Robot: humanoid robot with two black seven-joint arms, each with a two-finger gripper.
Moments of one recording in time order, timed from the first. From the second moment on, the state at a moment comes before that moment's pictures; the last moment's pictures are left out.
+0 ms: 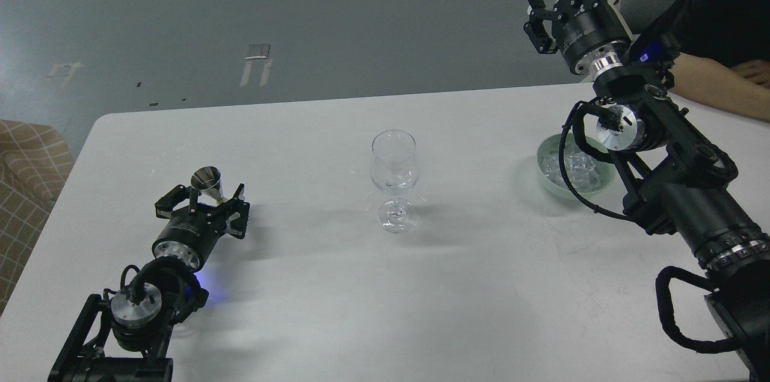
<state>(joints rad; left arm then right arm) -0.08 0.03 -1.62 -1.12 0.05 -0.12 0.20 0.77 -0.08 1.23 0.78 -0.71 0.18 0.29</state>
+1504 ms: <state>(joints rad) -0.11 0.01 -1.63 -1.05 0.04 -0.25 0.20 0.77 -0.08 1.23 0.78 -0.71 0.17 0.29</state>
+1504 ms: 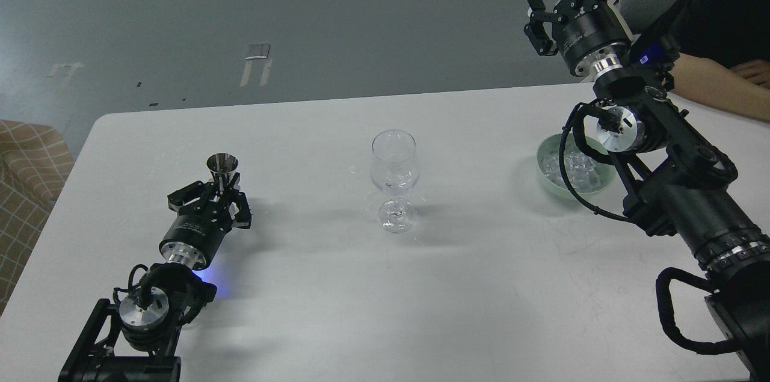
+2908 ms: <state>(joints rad) -0.17 0.05 -1.44 -1.45 0.05 -0.02 0.30 0.74 -0.09 1.23 0.77 -0.71 0.13 0.28</state>
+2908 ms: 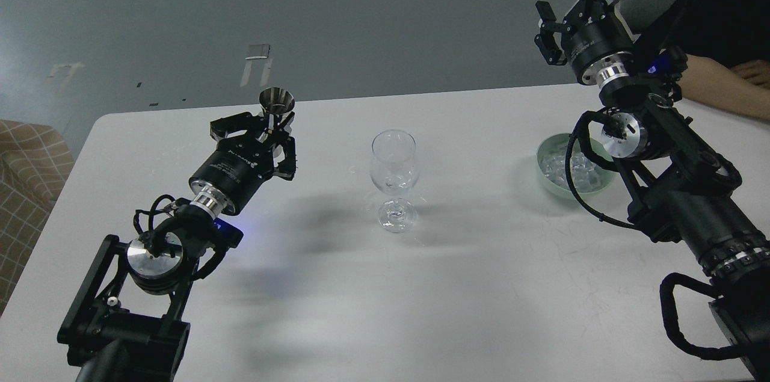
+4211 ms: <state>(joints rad) -0.18 0.06 -1.28 -1.63 0.29 0.23 0.35 0.74 -0.09 1.23 0.78 -0.71 0.13 0.29</state>
